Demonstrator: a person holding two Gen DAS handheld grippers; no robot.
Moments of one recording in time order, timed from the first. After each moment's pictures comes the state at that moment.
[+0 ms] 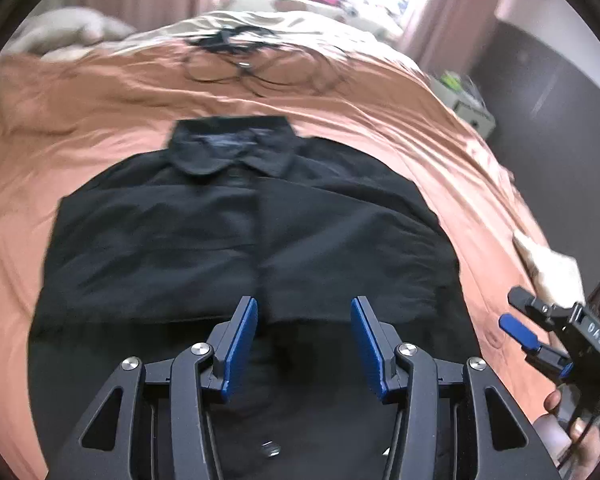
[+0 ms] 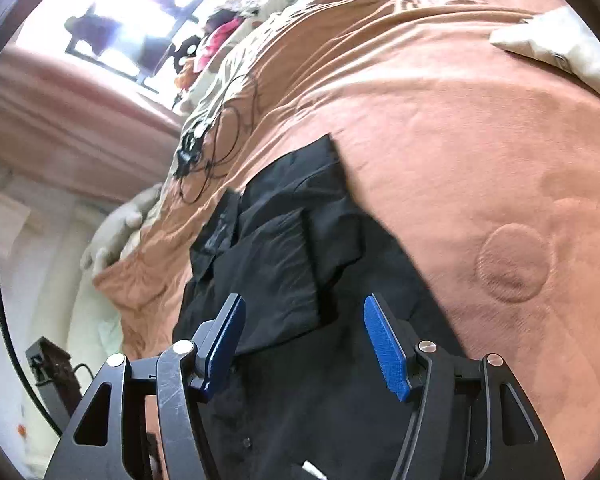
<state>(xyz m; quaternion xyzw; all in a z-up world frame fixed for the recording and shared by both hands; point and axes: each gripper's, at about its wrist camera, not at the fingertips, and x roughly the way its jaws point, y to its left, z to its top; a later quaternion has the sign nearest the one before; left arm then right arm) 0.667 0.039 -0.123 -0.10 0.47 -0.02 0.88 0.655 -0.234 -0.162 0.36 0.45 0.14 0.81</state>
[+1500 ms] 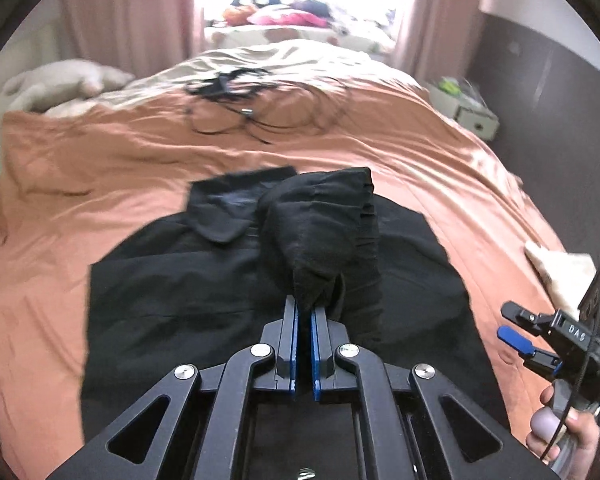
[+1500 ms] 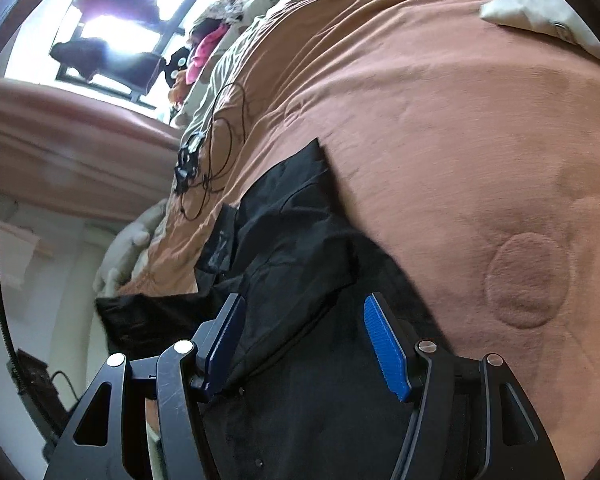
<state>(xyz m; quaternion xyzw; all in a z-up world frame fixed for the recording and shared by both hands) 0.676 0.069 -0.070 -0.05 0.43 0.01 0.90 0.686 -0.233 -0.184 0.39 0.45 0.16 0.79</state>
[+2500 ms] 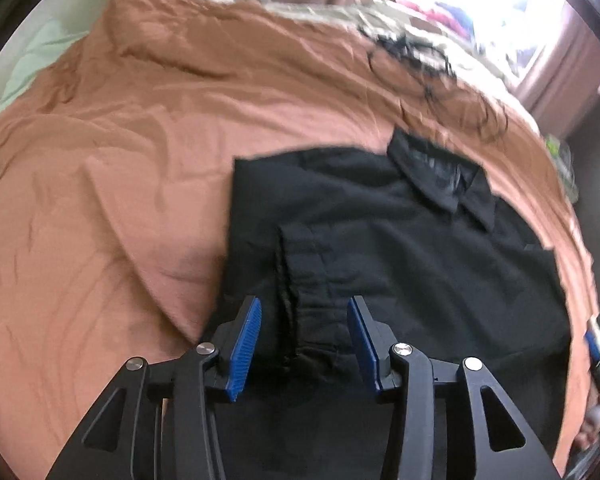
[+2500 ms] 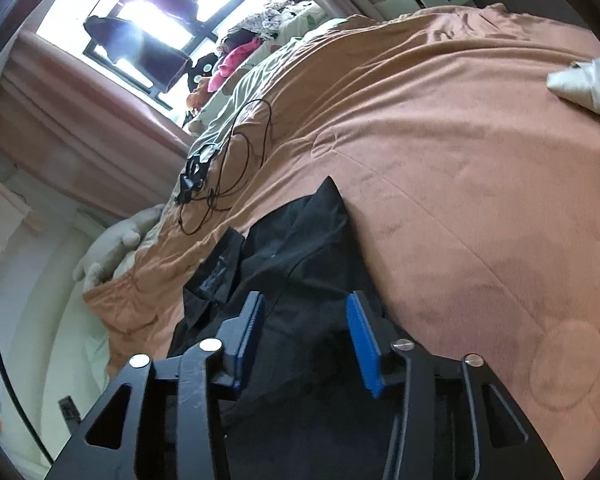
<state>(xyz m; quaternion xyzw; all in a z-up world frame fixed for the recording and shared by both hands) 0.653 0.262 -0.173 -0.19 0.48 0.13 0.85 0.717 -0.200 -0.168 0.32 0.39 0.15 0.85</state>
